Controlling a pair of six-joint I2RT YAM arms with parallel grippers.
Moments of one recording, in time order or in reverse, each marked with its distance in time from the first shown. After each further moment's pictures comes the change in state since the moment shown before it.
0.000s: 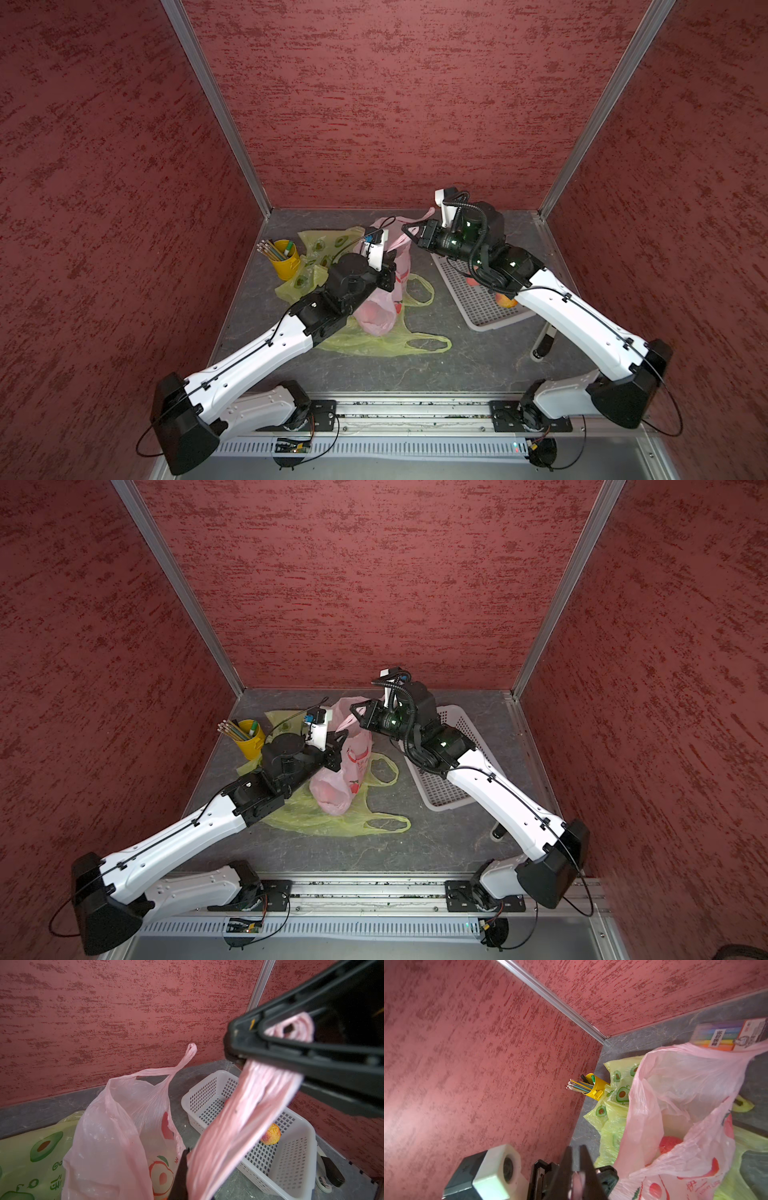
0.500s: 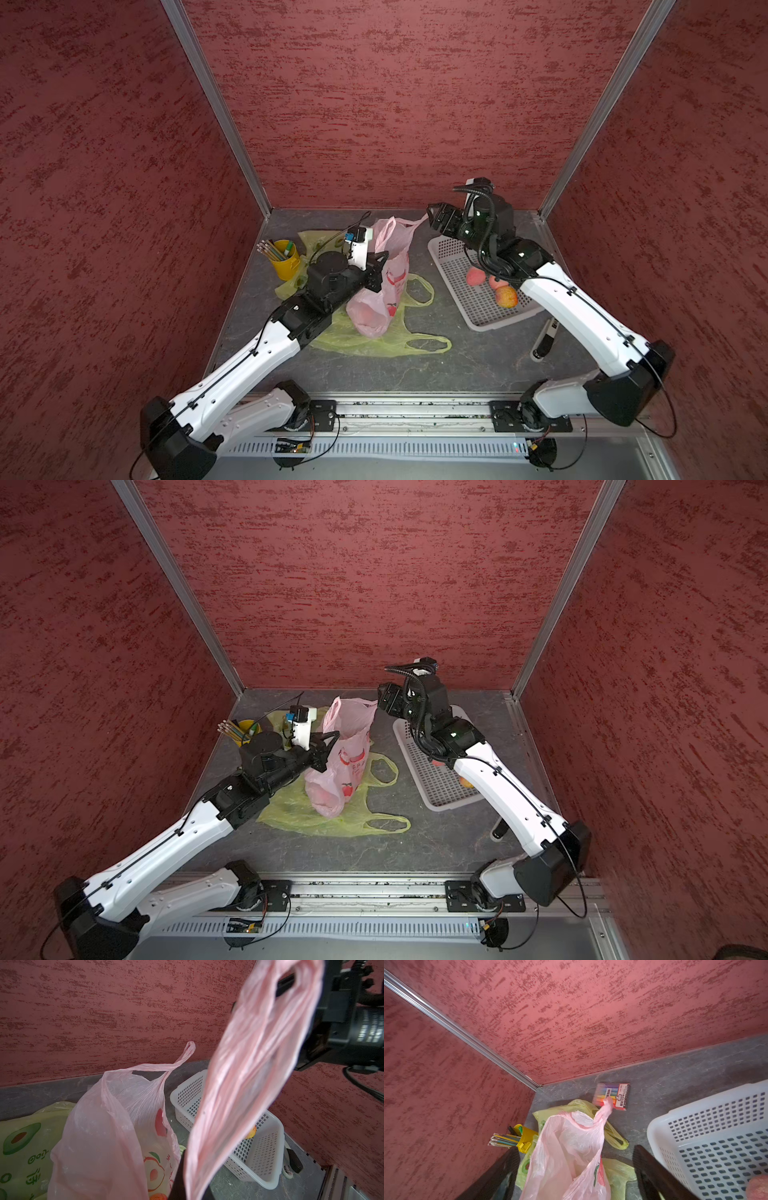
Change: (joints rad) left arm 0.100 -0.073 -0.019 -0.042 0.195 -0.080; right arm -0.113 0.048 0.033 -0.089 0.337 -0.201
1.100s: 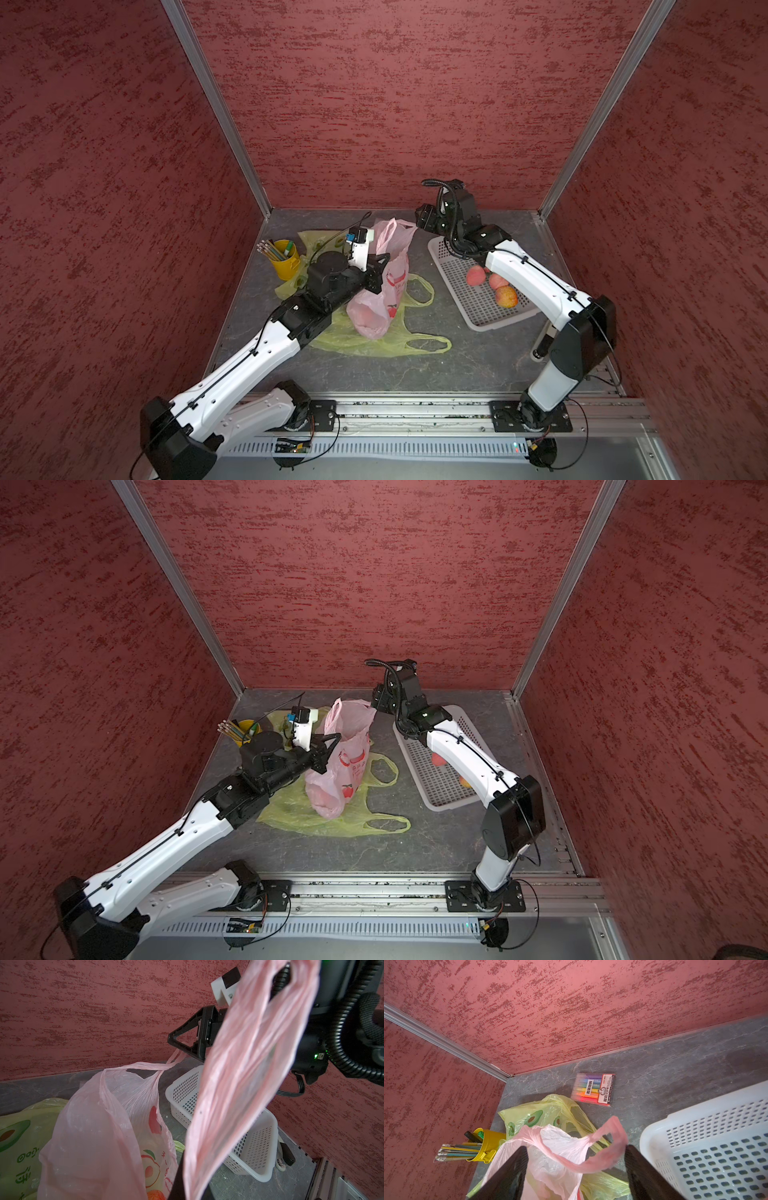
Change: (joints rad) left arm 0.003 0.000 0.000 -0.015 0.037 -0.008; right arm -0.035 0.254 0.110 0.005 0.000 -0.019
